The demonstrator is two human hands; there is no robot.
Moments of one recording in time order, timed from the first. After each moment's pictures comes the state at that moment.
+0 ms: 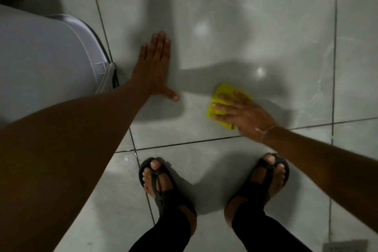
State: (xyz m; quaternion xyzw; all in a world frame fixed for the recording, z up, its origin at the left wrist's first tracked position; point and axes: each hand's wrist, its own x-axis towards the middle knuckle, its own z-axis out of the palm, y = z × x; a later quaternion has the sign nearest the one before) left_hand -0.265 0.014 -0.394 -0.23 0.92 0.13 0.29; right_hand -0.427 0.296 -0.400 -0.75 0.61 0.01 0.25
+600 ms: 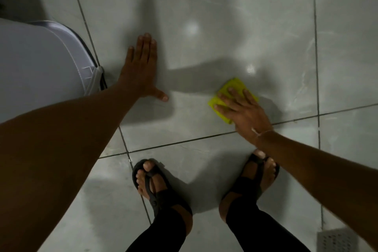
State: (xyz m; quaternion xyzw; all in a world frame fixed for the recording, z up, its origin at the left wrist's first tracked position) left_hand -0.271 0.016 -0.391 -0.24 0.91 0.13 0.31; right_hand -0.428 0.323 -0.400 -0.65 0.73 0.03 0.20
